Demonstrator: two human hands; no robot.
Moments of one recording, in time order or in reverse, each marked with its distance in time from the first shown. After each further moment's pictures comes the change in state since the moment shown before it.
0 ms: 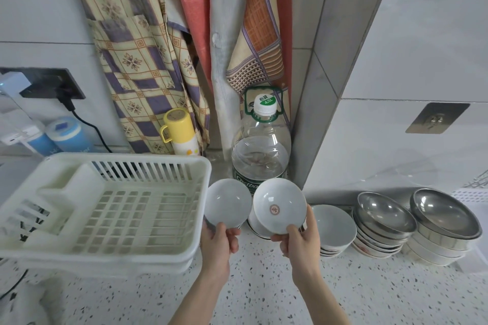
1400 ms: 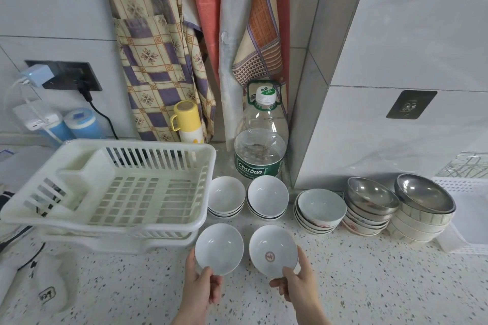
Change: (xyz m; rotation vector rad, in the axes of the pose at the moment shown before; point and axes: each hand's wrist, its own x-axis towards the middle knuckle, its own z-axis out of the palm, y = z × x) left_hand -0.065 -0.071 -0.102 0.110 -0.052 -0.175; right_hand -0.075 0.083 -0.049 -0.198 -0.099 0.227
